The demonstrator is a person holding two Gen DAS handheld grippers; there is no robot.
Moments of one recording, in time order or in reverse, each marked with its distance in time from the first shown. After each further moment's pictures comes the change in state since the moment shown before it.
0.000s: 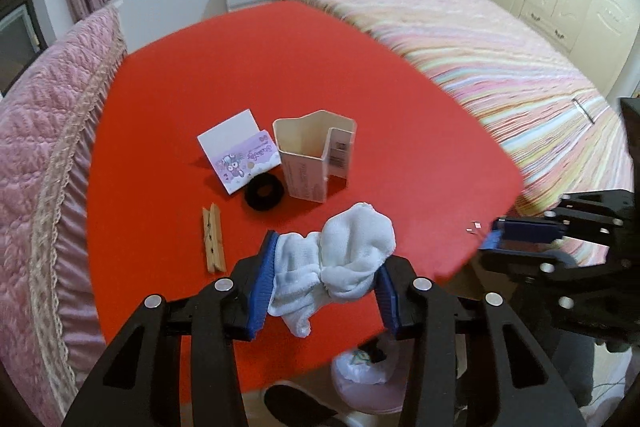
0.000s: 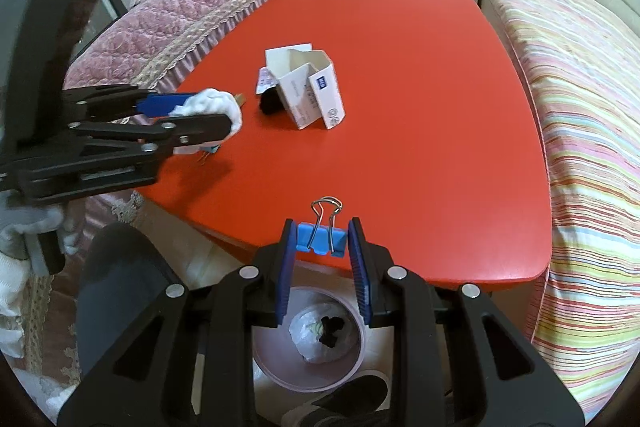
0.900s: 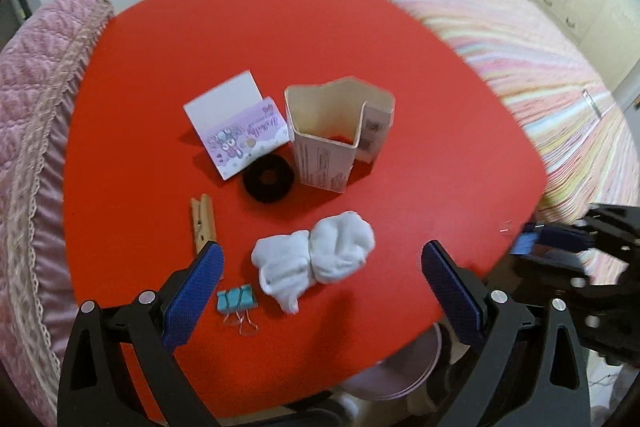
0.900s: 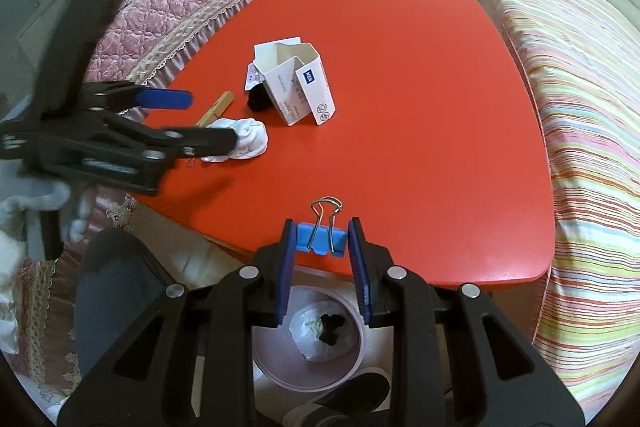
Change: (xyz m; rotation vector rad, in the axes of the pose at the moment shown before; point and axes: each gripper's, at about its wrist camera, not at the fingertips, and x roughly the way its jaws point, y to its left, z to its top) left arm 0.060 0.029 0.022 -0.023 0.186 -0.017; right arm 0.014 -0.014 0.007 0.048 0.020 -0.012
